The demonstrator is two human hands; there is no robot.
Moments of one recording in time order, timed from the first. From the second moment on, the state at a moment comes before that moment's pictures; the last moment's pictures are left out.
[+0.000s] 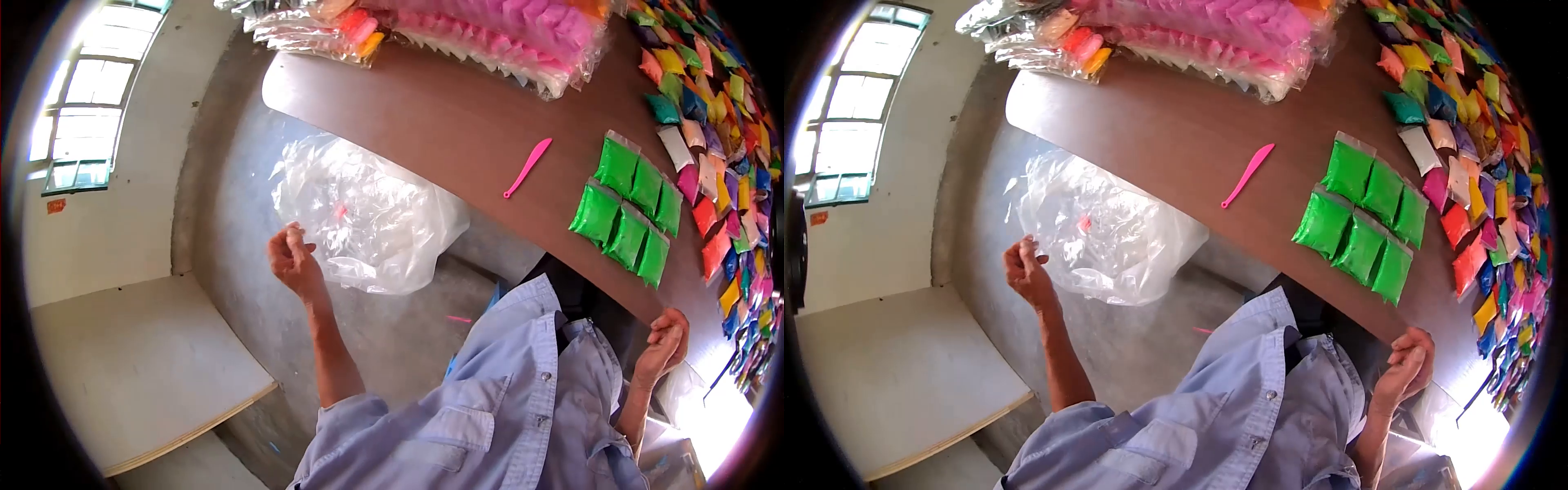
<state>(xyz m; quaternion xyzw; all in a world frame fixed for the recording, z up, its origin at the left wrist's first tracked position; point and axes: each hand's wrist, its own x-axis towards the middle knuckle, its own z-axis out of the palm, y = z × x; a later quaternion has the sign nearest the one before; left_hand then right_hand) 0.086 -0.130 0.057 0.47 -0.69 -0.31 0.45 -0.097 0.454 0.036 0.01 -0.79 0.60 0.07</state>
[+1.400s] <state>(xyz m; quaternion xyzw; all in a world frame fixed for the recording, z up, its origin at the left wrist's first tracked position) -0.074 0.216 0.160 -0.15 -0.80 -0.57 0.08 -0.126 0.426 0.123 -0.09 -0.59 0.80 0.09</state>
